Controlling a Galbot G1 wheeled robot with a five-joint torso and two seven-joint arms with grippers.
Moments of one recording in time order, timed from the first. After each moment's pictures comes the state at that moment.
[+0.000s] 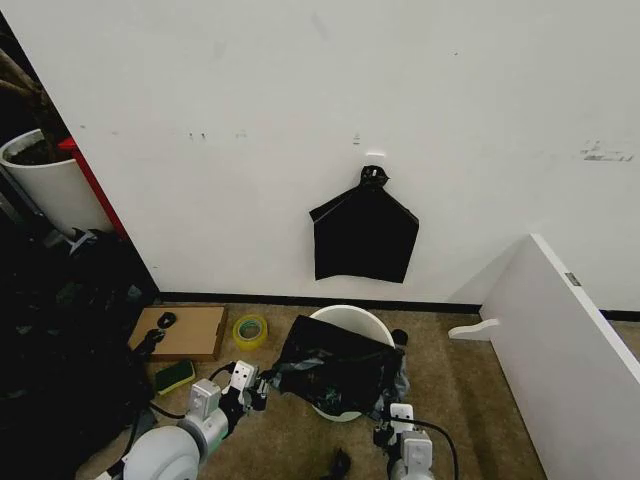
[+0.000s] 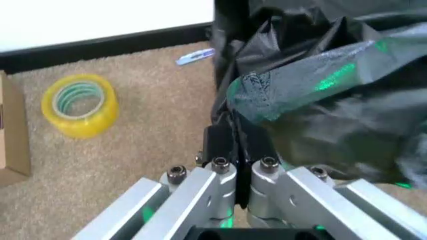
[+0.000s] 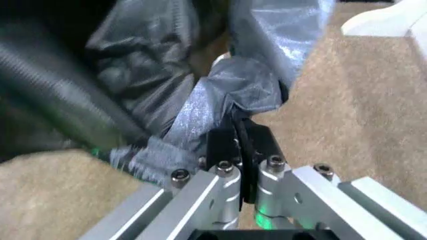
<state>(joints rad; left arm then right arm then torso) 1.36 -0.73 -0.06 -2.02 -0.76 0.27 -0.19 -1.65 1.34 0.09 2.05 0.29 -0.45 0.61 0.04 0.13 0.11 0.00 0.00</state>
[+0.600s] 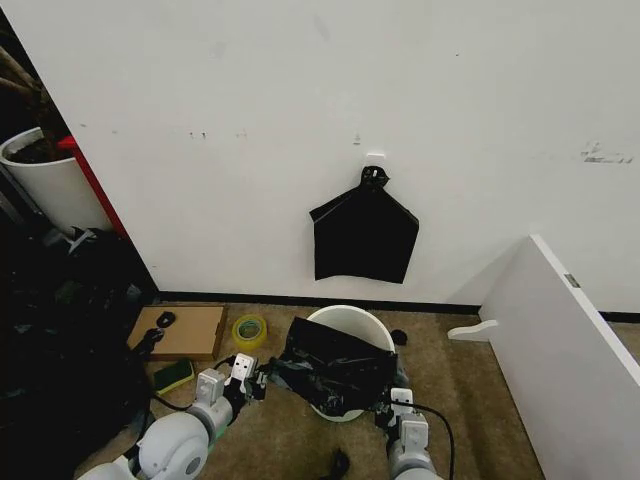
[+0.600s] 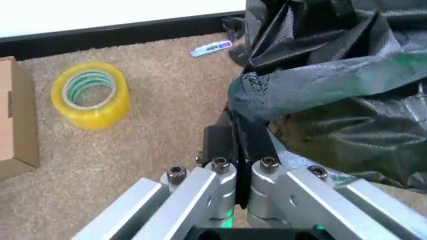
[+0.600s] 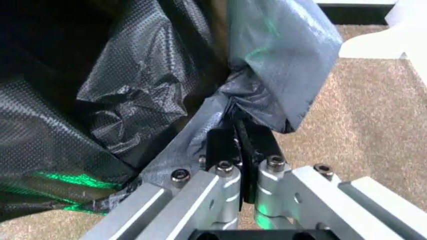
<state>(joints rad) 1.29 -0.75 -0.02 -1.95 -0.79 0.29 -0.21 -1.59 1.35 0.08 1.99 0.27 -0.43 0.61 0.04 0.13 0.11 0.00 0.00</state>
